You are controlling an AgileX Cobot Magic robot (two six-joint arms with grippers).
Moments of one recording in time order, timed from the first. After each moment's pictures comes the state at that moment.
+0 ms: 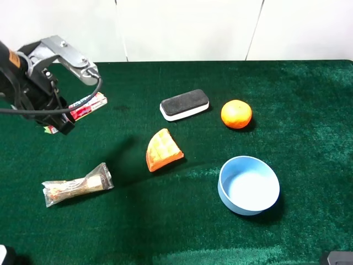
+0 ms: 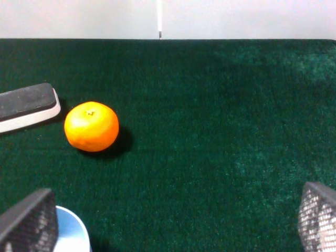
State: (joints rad) left arm -0.41 1.37 -0.72 0.07 0.55 0.25; right arm -0.02 -0.01 -0.50 0.11 1.02 -0.06
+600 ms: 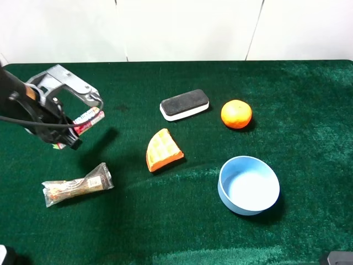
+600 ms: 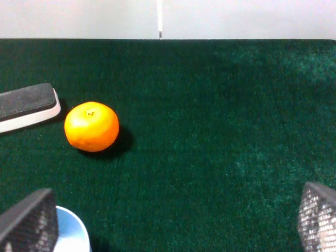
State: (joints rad) left arm -0.35 1.54 -0.59 0.08 0.25 0.21; right arm -0.02 -0.01 -0.50 0.11 1.02 -0.06
